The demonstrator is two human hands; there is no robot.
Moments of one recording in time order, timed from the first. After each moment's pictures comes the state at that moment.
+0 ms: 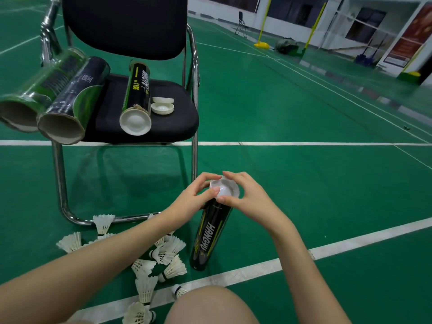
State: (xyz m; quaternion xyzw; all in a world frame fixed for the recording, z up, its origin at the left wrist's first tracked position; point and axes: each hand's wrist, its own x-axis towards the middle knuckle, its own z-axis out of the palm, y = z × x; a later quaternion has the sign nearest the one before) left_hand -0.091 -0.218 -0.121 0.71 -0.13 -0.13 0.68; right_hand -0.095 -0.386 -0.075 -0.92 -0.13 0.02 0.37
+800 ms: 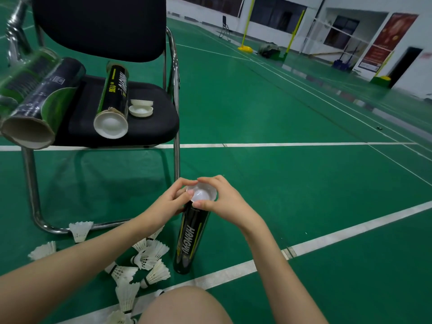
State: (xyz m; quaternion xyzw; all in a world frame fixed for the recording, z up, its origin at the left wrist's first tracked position) left_hand -0.090 -0.223 -0.125 0.71 -0.12 -0.14 0.68; right_hand -0.097 -0.384 -0.075 -0.93 -0.11 0.06 0.35
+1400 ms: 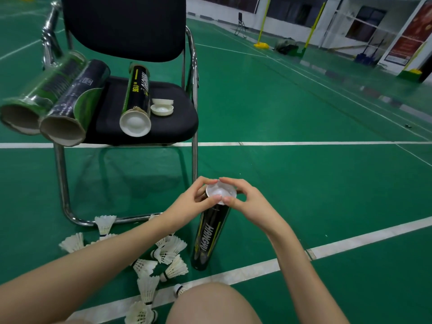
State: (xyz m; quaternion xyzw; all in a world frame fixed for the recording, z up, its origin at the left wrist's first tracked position) left_hand -0.098 -0.218 -0.122 0.72 -0.14 -0.13 0.67; right_hand -0.101 -0.397 -0.089 -0.87 -0.12 0.05 0.48
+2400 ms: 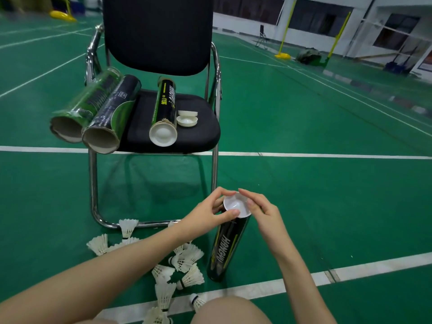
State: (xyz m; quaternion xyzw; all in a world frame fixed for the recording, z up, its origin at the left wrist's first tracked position) left_hand -0.097 -0.205 -0.126 0.73 -0.14 -0.14 0.65; right_hand -0.103 -0.376 -0.110 -0.78 -0.10 -0.02 0.61
